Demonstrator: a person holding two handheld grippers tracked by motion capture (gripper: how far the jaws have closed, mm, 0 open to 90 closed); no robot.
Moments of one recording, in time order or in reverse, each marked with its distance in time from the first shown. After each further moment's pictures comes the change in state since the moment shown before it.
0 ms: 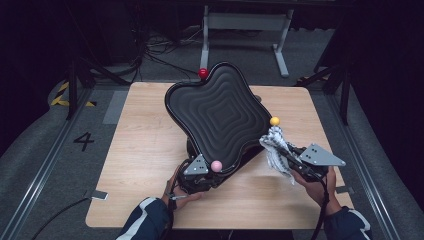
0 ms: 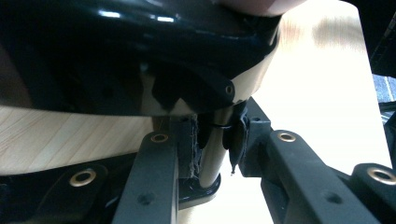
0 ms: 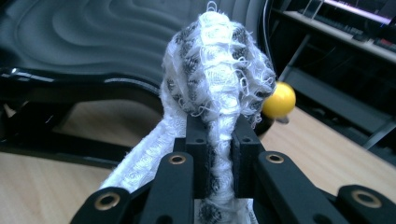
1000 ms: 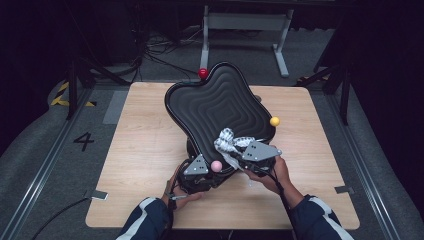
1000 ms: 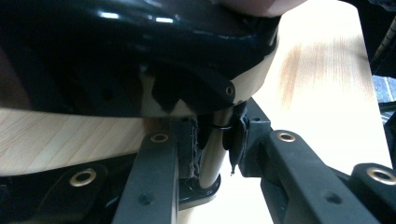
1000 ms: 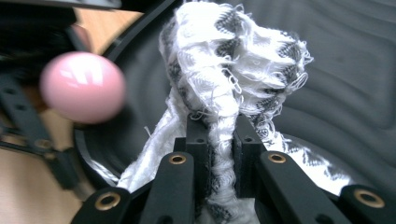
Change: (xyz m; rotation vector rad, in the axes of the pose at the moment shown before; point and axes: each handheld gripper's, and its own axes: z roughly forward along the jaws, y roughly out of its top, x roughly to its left) left arm 0.000 0.000 0.000 0.004 -0.003 0.001; right arm 0.079 0.049 0.081 0.027 0.292 -0.145
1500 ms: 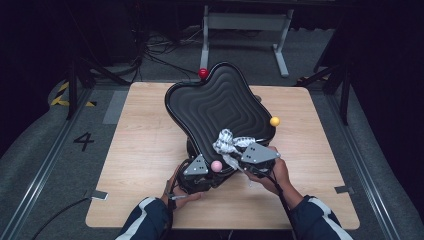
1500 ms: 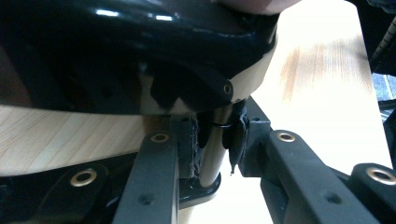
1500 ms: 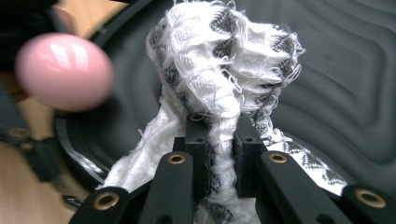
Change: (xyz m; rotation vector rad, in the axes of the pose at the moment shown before) left arm 0.000 0.000 0.000 0.001 -0.007 0.003; right arm -0.004 -0.006 0.000 0.015 -0.063 -0.026
